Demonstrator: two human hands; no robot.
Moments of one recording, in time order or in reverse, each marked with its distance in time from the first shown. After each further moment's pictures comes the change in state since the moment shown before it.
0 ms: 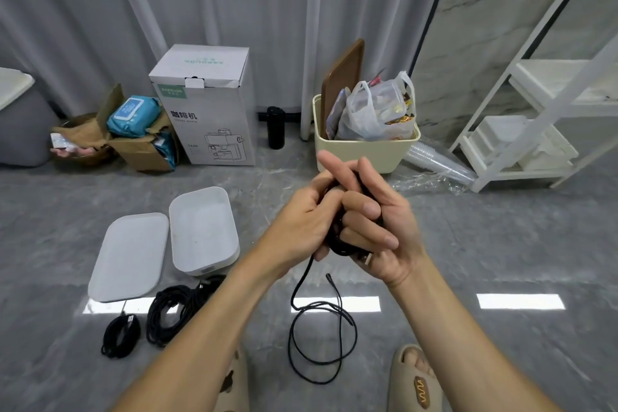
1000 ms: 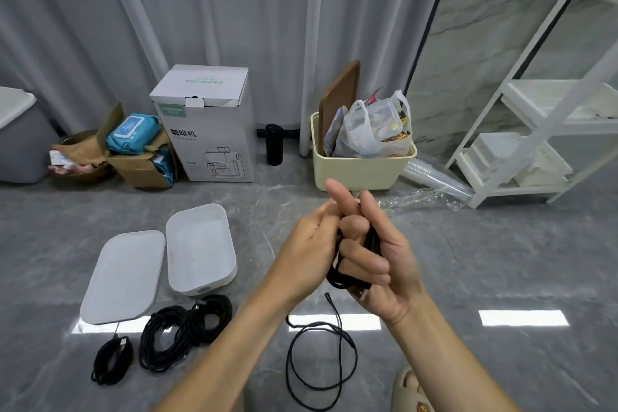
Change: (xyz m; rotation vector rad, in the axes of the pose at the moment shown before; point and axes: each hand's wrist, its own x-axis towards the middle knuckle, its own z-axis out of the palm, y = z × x) left_hand 0.000 -0.004 0.010 0.027 0.076 0.035; right_hand -0.005 0.011 0.001 0.069 -0.019 -0.057
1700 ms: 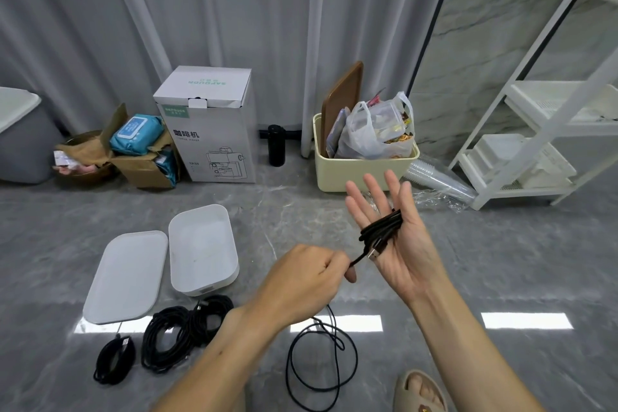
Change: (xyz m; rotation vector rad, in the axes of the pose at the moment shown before) left_hand -0.007 -0.033 -0.014 0.638 -0.139 -0.041; right_hand 0.000 -0.020 0.003 -0.361 0.567 -0.542
